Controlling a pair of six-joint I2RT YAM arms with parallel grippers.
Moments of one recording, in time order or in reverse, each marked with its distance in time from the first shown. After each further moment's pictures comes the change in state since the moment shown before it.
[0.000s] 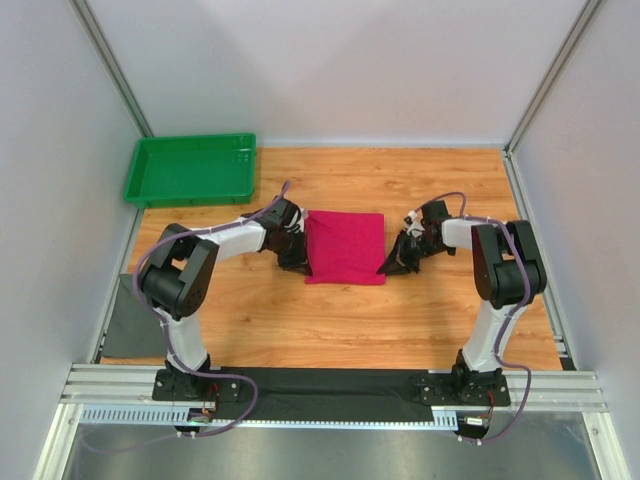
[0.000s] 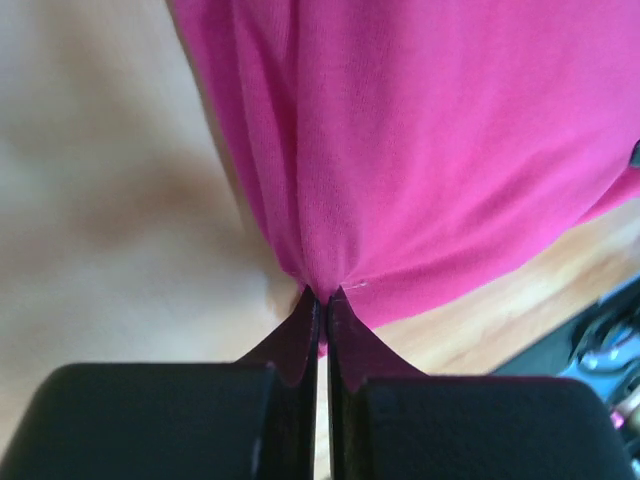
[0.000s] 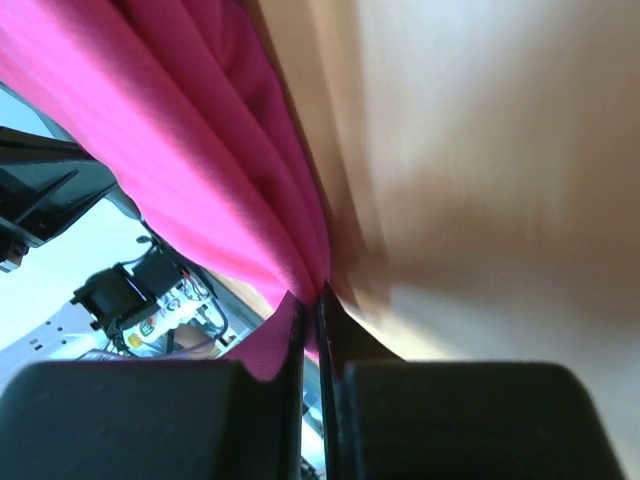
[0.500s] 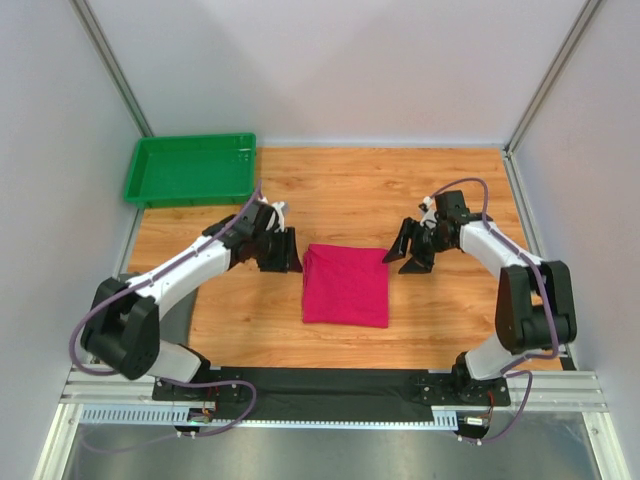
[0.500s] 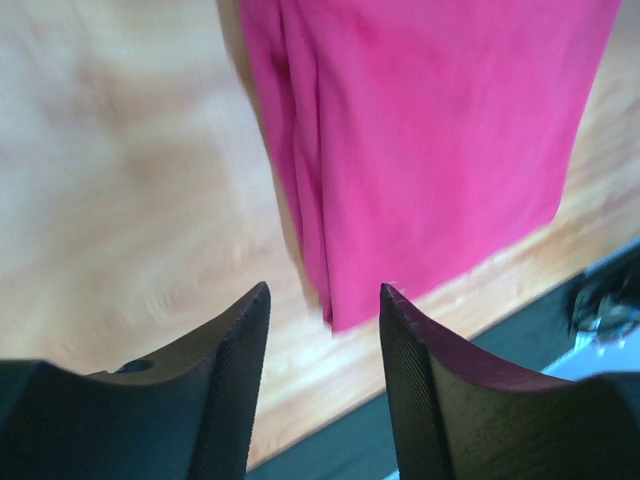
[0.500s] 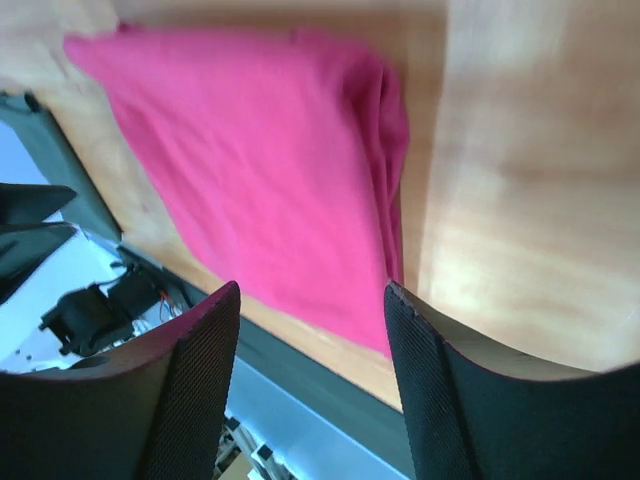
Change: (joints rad) left arm 0.009 -0.433 -0.154 -0.123 -0.090 0.034; right arm 0.000 -0.316 0.015 -0.195 0.152 -0.026
